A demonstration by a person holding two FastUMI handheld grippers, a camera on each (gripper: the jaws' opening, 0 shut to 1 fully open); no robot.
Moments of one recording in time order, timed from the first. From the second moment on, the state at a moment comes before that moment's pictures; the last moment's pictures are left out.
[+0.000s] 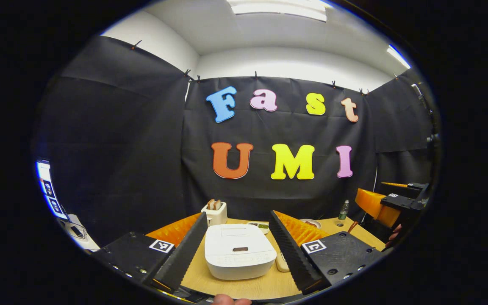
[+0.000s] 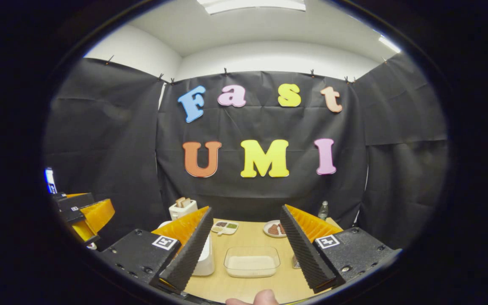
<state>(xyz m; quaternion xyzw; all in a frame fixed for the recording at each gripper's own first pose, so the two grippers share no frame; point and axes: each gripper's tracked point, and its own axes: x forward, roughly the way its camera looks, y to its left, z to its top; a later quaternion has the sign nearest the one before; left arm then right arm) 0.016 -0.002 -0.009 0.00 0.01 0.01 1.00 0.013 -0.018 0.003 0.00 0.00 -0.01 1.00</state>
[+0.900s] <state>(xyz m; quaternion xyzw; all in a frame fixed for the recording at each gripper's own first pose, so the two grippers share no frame) 0.114 -0.014 -0.146 -0.03 0.26 0.01 0.96 0.095 -0.107 -0.051 0.02 0.07 -0.04 1.00</state>
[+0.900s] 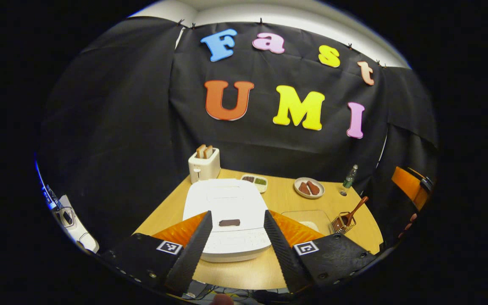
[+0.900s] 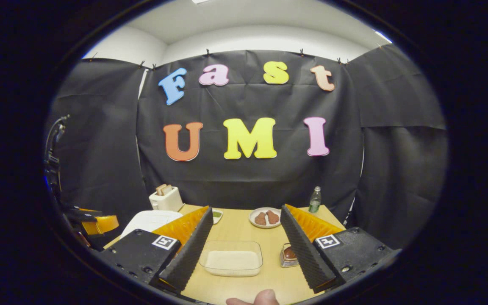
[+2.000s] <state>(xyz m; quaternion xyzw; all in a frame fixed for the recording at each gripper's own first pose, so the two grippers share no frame) 0.178 0.000 -0.265 -0.10 0.44 0.00 0.89 0.161 -0.181 -0.113 0.03 0.14 -0.08 0.99</state>
